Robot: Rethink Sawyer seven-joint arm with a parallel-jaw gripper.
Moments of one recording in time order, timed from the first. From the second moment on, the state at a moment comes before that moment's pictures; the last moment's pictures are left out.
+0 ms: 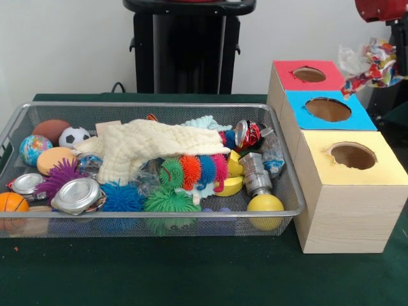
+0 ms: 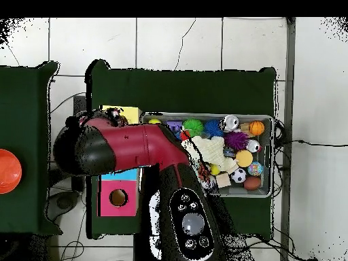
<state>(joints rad) -0.17 -0.89 0.31 1.68 -0.05 0.42 1.51</state>
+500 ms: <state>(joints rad) -0.13 -0.81 0.26 1.68 -0.04 0.13 1.56</state>
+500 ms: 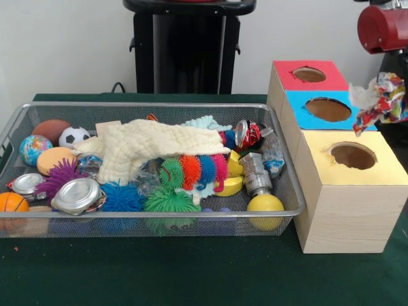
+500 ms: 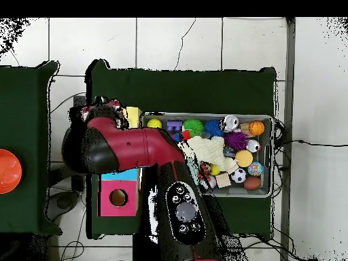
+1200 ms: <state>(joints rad) -0.12 -0.70 0.23 1.70 -0.04 -0.05 1.57</state>
